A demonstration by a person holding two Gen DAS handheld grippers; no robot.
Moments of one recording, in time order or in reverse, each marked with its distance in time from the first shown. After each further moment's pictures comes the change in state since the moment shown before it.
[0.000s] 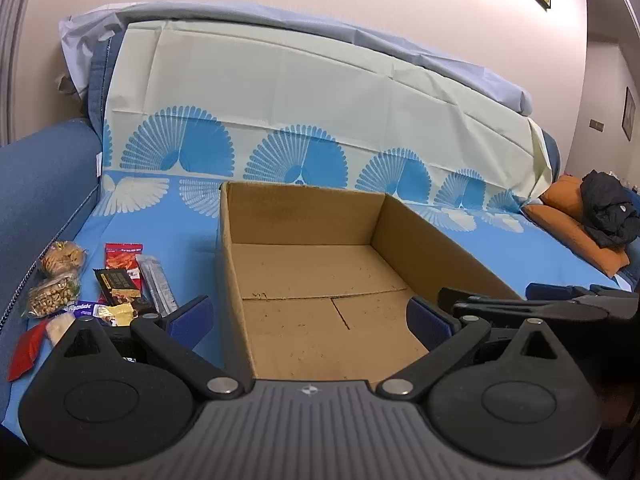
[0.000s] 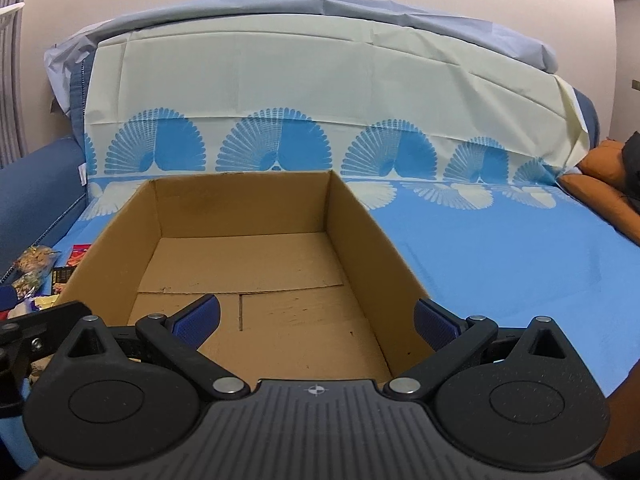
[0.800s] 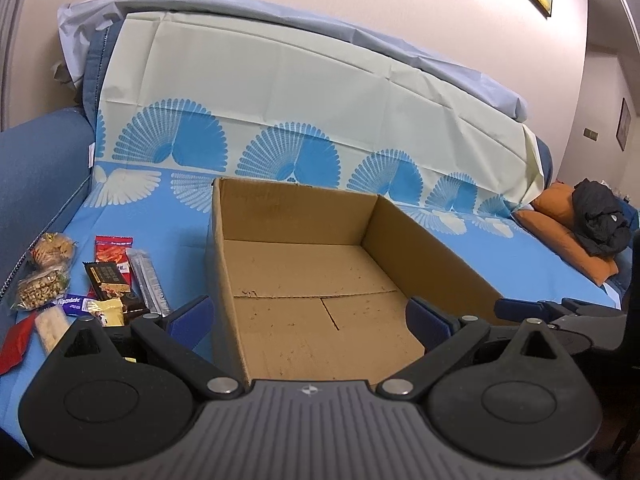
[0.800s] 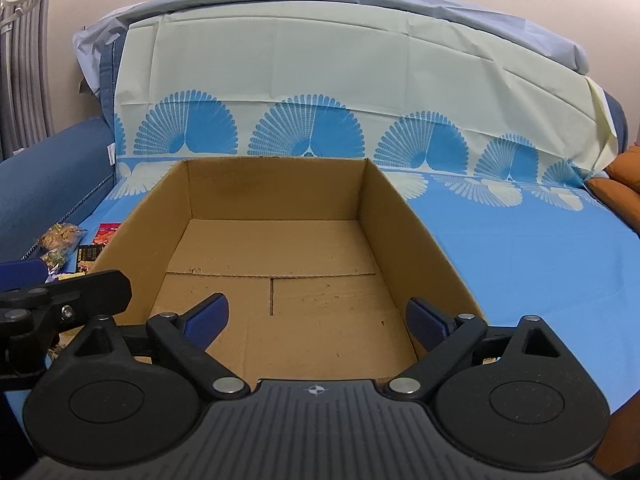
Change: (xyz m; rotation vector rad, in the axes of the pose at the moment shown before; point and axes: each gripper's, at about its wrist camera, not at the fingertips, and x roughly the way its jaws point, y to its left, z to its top) left arm 0.001 0.005 0.001 -0.032 0.012 -0.039; right arm 0.016 0.006 -0.031 -0.052 0.043 0.088
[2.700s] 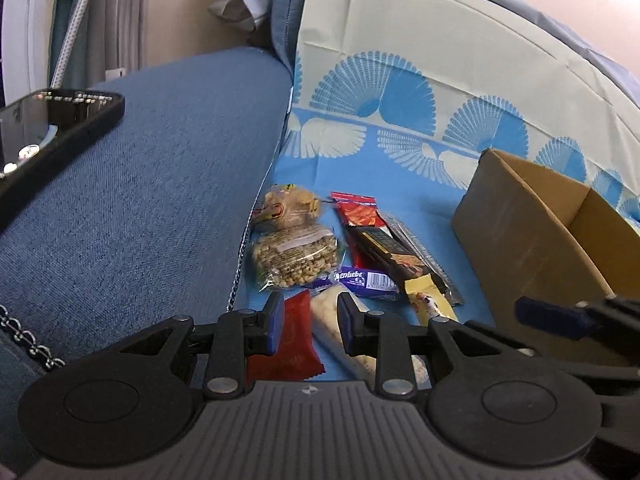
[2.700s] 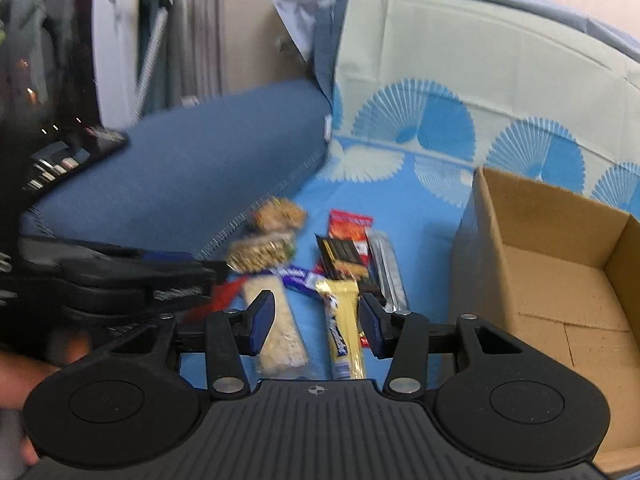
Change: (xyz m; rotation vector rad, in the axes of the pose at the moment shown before) left arm 0.001 0.232 0.001 -0.111 0.140 0.349; right arm 0.040 0.236 -0.012 -0.216 0.025 0.385
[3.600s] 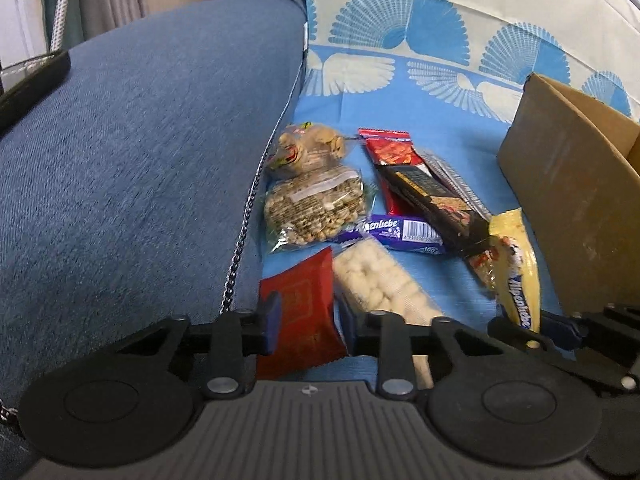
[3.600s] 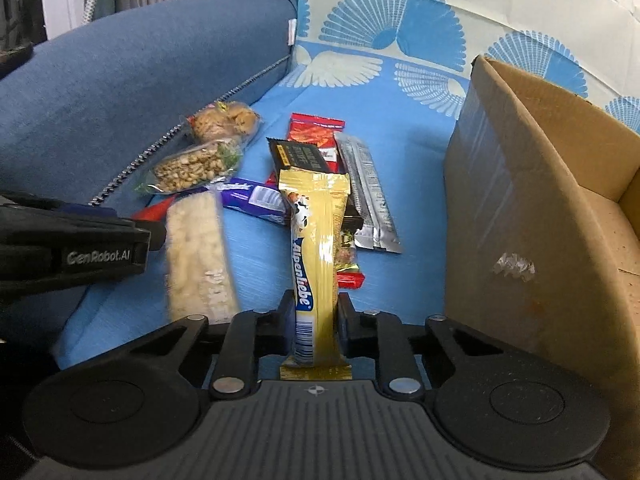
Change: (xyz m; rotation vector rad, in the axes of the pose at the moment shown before) left arm 0.045 -0.022 -0.009 0.075 0.185 0.147; right arm 0.081 -0.016 -0.030 0.033 0.200 -0.054
